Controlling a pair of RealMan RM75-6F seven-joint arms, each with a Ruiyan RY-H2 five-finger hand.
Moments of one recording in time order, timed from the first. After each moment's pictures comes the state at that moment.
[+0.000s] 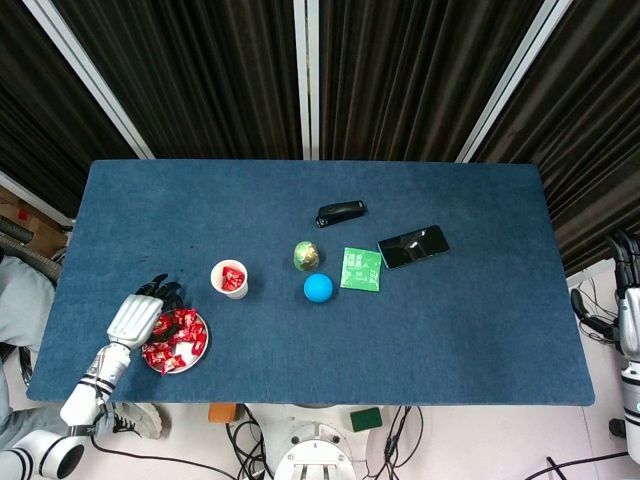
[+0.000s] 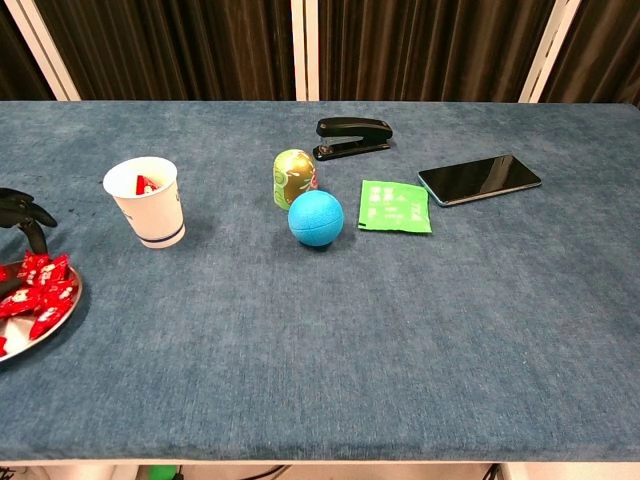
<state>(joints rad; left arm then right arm) -0.36 -1.50 0.03 -1.19 1.48 1.15 -0.12 0.12 -1.17 0.19 -1.42 -1.49 1.60 0.27</state>
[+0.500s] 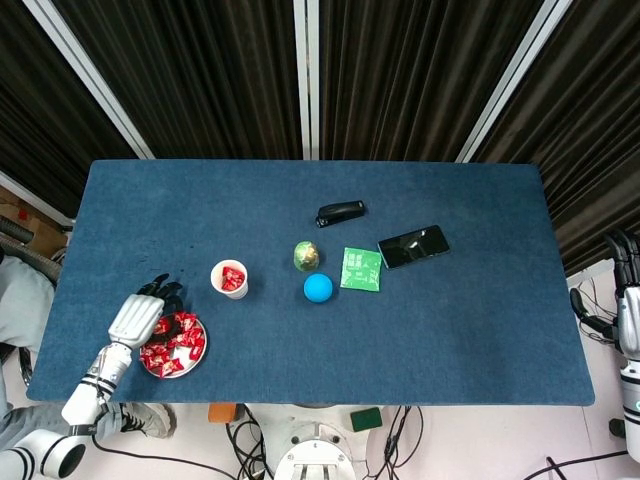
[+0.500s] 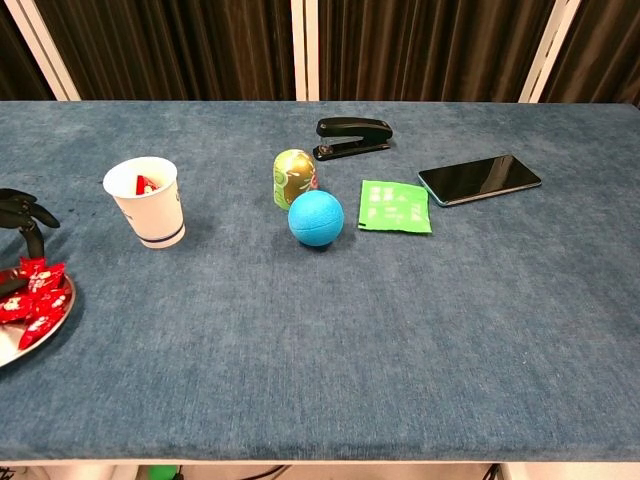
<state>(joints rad) -0.36 -1.51 0.03 -1.18 1.49 1.15 -0.12 0.13 -1.17 0.19 -1.41 -1.49 1.60 0.28</state>
